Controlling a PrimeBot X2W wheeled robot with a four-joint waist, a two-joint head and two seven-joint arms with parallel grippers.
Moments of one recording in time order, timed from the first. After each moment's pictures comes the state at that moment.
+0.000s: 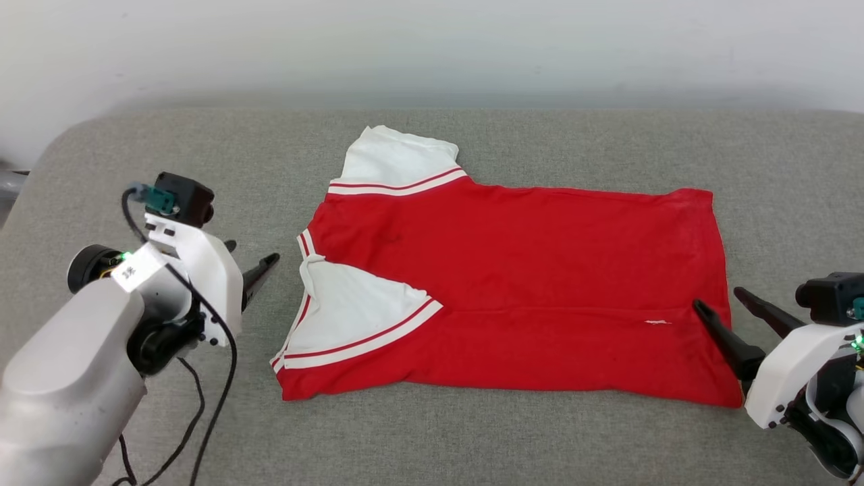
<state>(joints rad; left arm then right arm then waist) -0.73 0.61 -0.75 0.54 -0.88 -0.13 0.28 -0.39 -0.62 0.55 0.45 0.80 0.13 -0.04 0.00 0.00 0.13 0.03</state>
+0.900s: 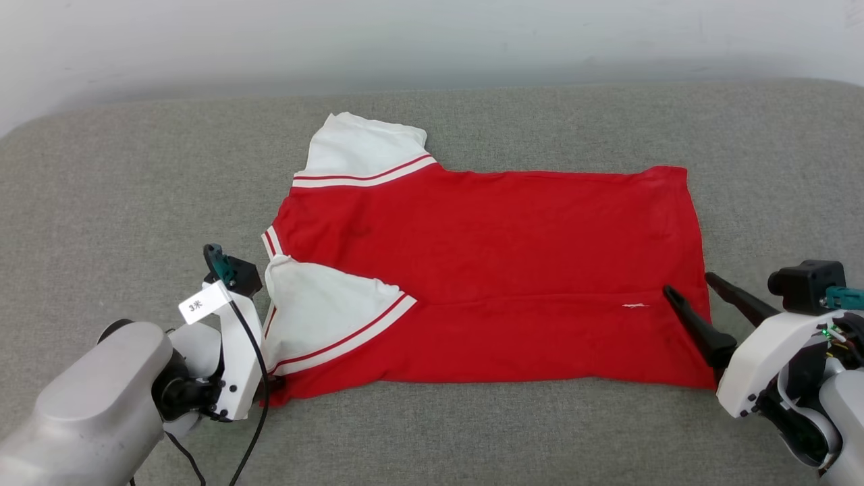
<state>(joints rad) -0.72 0.63 -0.97 0.55 -1.02 -0.13 0.73 -0.38 -0.54 0.48 0.38 0.73 0.13 0.01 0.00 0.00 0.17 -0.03</state>
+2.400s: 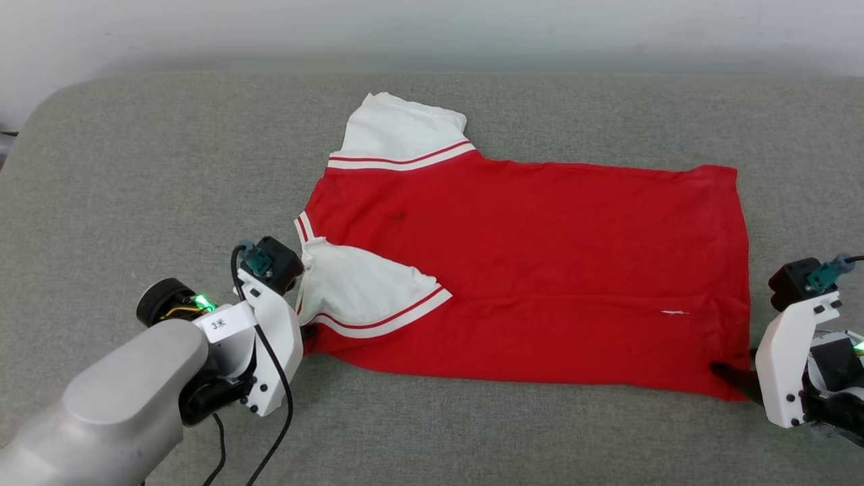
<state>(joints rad) -0.78 0.67 -1.11 0.40 -0.95 -0.13 0.39 -0.45 -0.64 0.57 0.49 0.79 0.13 0.63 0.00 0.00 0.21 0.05</state>
